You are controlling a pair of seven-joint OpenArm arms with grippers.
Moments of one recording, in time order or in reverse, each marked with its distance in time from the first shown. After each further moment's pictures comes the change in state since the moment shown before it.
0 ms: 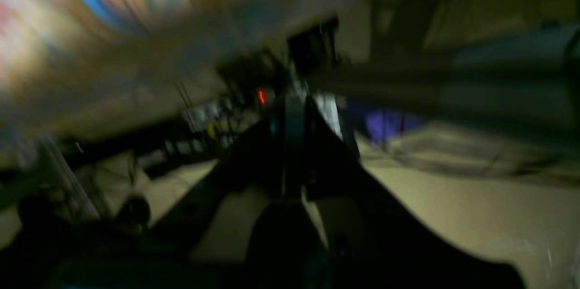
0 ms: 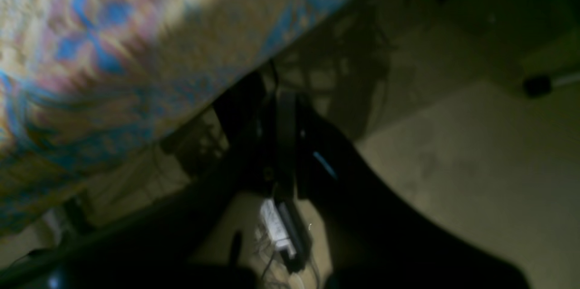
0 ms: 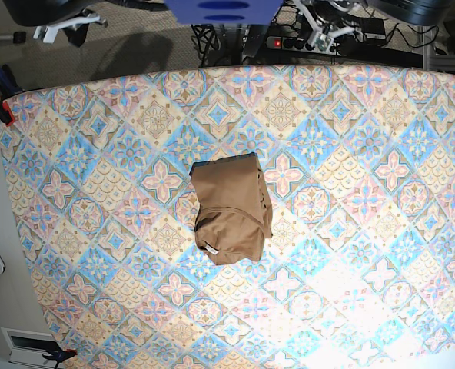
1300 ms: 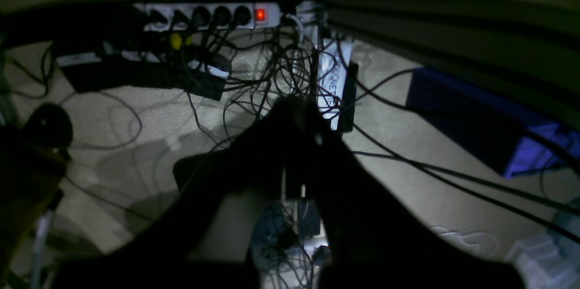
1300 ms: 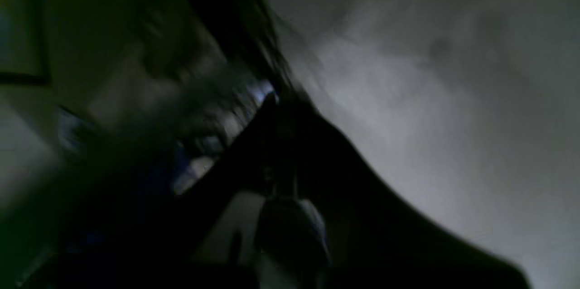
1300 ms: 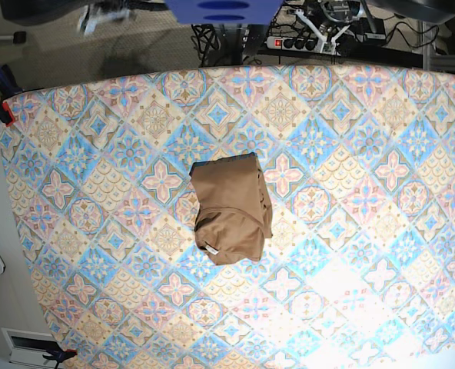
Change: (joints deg) left arm -33.0 -0.4 -33.7 -56.4 37.5 0.1 -21.2; right arm 25.8 11.0 -0.8 -55.6 -14.4 7.3 7.6
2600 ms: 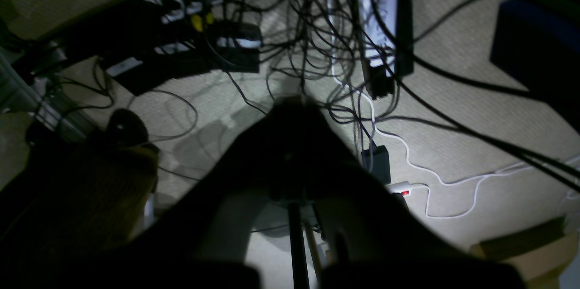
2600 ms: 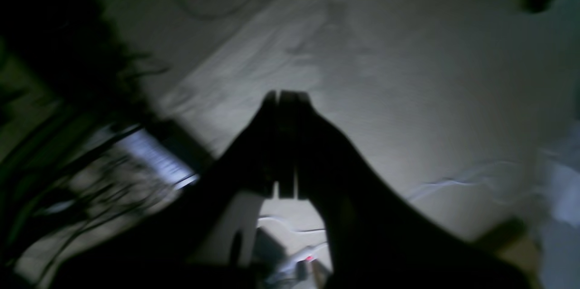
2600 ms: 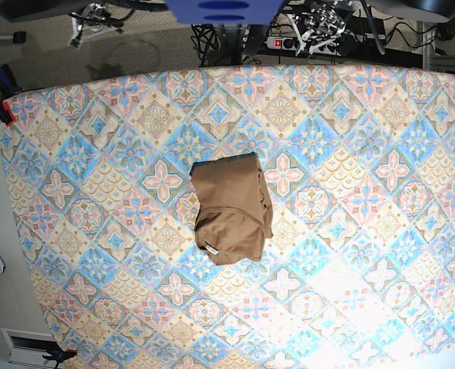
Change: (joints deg) left arm -15.3 -10.5 0.0 -39.2 24.9 26.4 -3.2; right arm 18.6 10.4 -1.7 -41.2 -19.0 -35.6 21.3
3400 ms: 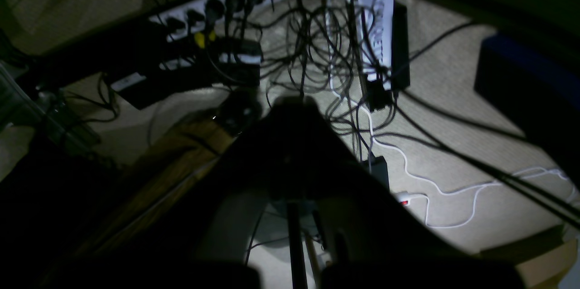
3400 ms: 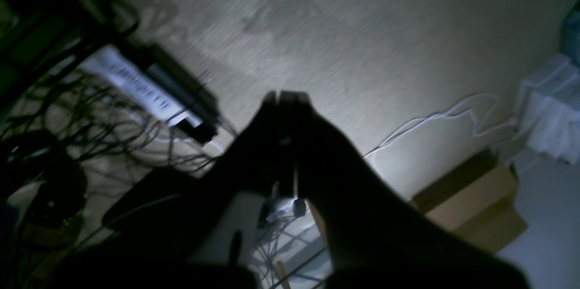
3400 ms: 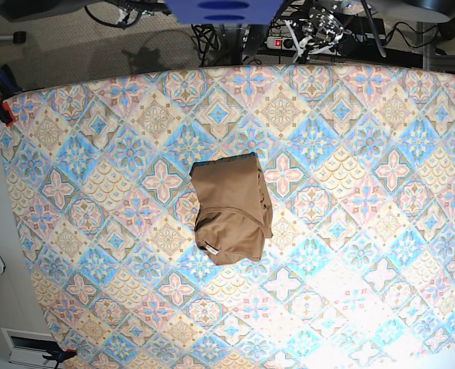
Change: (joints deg) left arm -2.3 0.5 0.0 -0.2 0.0 0.0 0.2; right arm -0.8 -12.9 -0.1 -0.4 0.0 -14.0 -0.4
